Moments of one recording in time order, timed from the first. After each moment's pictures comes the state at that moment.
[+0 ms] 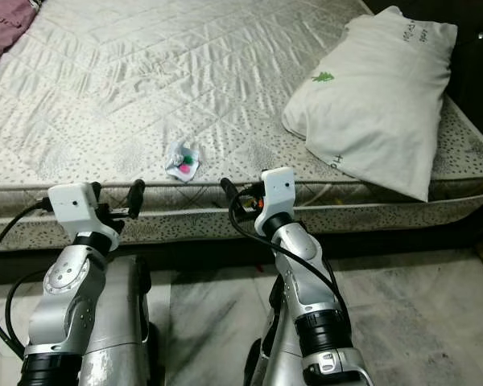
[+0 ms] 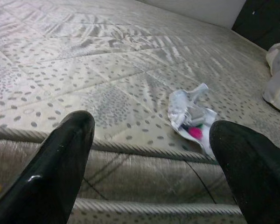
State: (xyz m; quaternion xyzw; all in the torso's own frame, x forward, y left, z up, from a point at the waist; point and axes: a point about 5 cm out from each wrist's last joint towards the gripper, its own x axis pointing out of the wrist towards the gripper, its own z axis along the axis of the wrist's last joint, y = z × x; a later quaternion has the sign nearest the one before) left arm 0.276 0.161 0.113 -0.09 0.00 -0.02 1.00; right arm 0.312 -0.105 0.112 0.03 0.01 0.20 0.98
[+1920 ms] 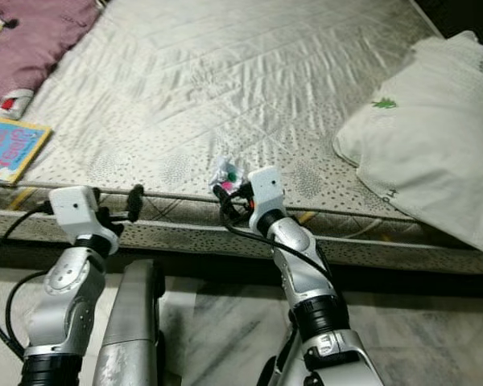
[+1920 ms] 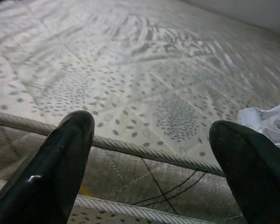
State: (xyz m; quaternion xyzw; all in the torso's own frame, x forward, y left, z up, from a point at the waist) left arm 0.273 0.161 0.107 -0.09 0.03 -0.02 1.00; right arm 0.321 -0.098 0.099 -0.01 0.05 0.24 0.97
